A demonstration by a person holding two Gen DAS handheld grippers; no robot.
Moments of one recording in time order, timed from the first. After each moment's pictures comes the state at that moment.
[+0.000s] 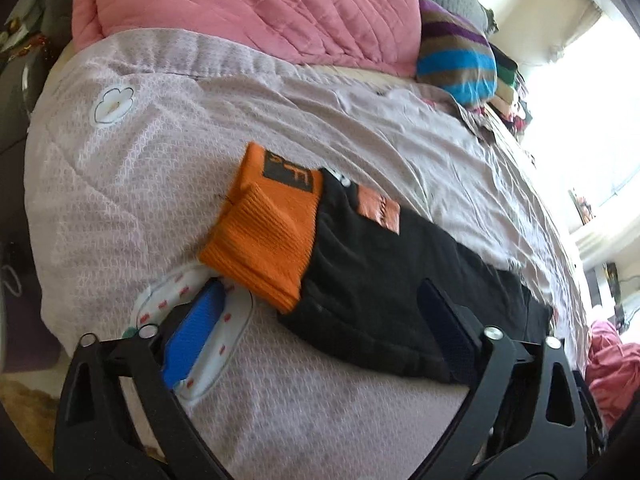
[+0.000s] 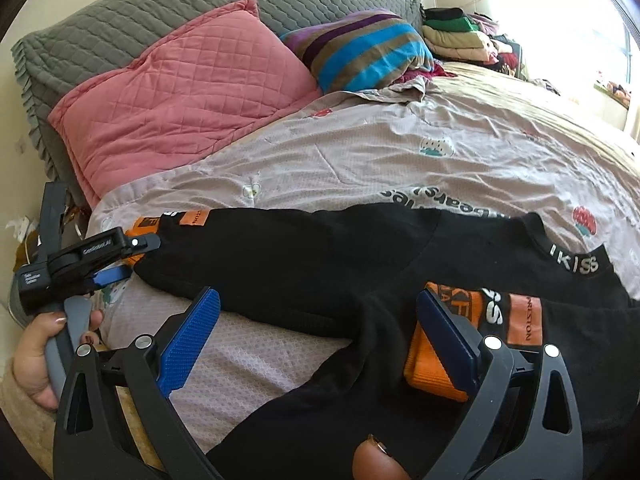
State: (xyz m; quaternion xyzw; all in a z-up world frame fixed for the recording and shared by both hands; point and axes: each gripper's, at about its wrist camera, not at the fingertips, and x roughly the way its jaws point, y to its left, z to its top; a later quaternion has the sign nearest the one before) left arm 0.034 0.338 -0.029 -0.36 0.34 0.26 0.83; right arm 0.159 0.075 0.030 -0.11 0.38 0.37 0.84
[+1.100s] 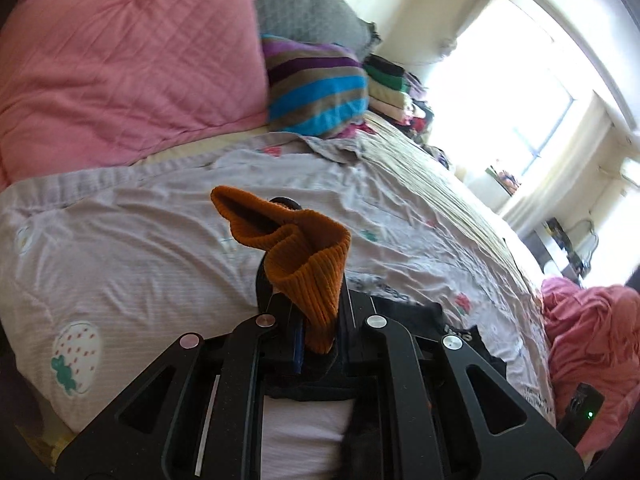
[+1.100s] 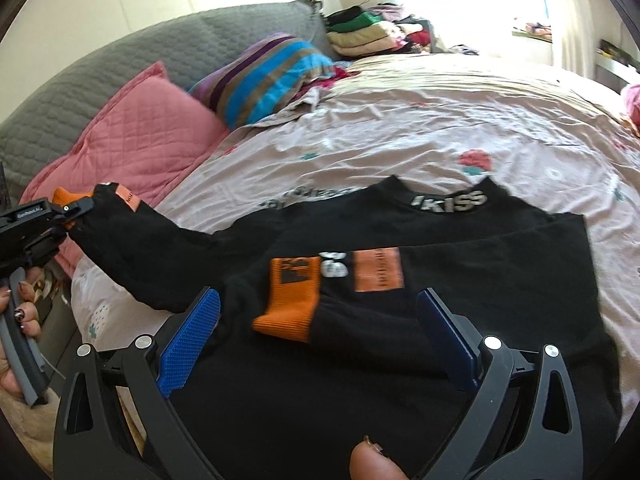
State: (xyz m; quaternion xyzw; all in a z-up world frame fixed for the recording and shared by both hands) left arm 0.088 0.231 0.102 -0.28 0.27 0.12 0.91; right arm 0.172 -0.072 0.054 0.01 0.38 0.26 0.89
